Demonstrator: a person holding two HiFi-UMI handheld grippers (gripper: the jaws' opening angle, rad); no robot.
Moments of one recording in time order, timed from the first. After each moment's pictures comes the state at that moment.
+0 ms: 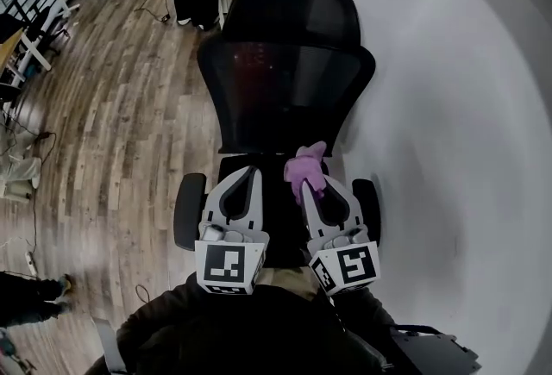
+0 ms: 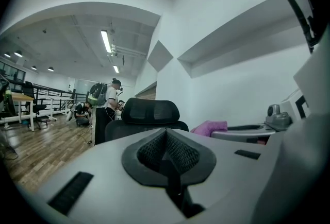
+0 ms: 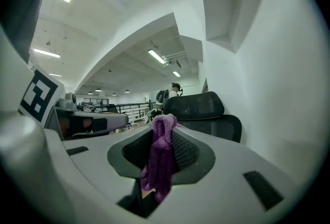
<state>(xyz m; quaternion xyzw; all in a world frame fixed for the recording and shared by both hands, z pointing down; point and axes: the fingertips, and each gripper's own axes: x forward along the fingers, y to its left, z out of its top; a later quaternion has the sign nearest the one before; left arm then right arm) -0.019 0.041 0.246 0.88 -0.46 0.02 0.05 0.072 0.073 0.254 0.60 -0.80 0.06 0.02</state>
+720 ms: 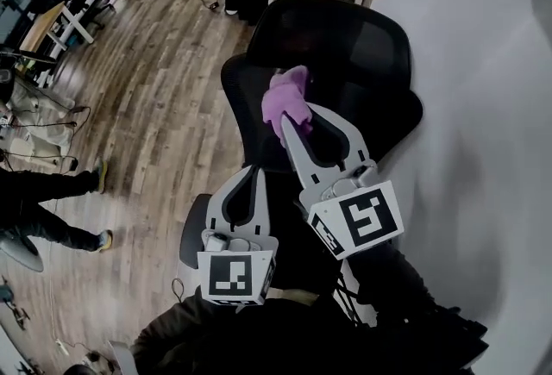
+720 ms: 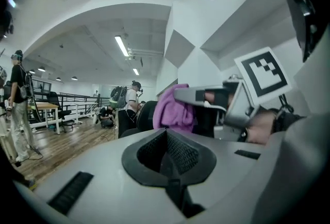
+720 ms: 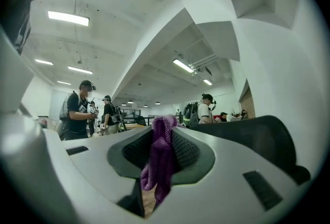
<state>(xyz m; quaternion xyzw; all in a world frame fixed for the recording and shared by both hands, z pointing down) 0.001 -0.065 0.208 0.81 -0.59 0.02 0.07 0.049 -0.125 0.147 0.43 -0.90 -0.01 -0.03</state>
